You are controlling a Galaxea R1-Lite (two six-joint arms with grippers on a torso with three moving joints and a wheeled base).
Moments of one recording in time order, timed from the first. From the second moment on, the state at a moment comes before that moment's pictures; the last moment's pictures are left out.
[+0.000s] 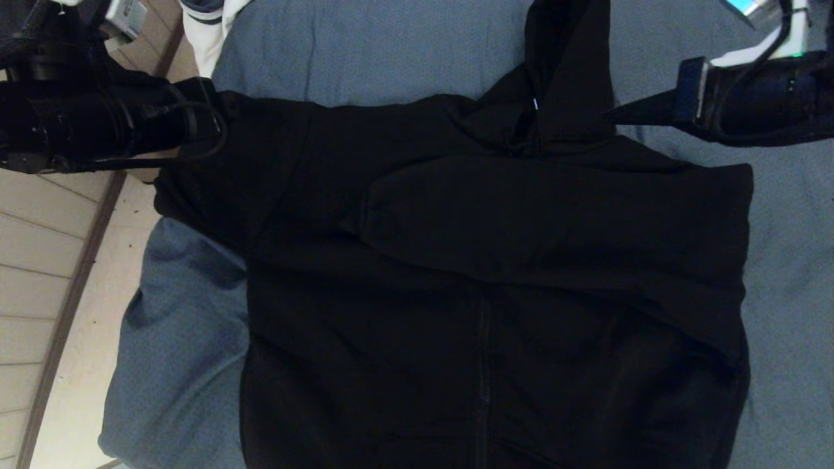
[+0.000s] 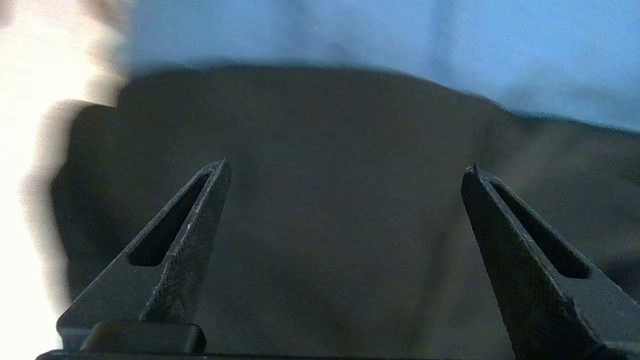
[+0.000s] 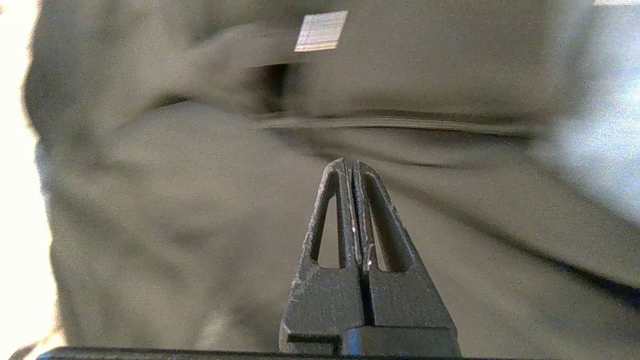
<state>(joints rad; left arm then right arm) -0.29 1.60 -1.44 -0.08 0.06 -0.22 0.16 1.59 -1.73 0.38 0.43 0.12</state>
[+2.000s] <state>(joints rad) -0.30 1.67 -1.42 -0.23 0.03 -0.30 0.86 1.99 -1.88 0.35 -0.18 -0.20</state>
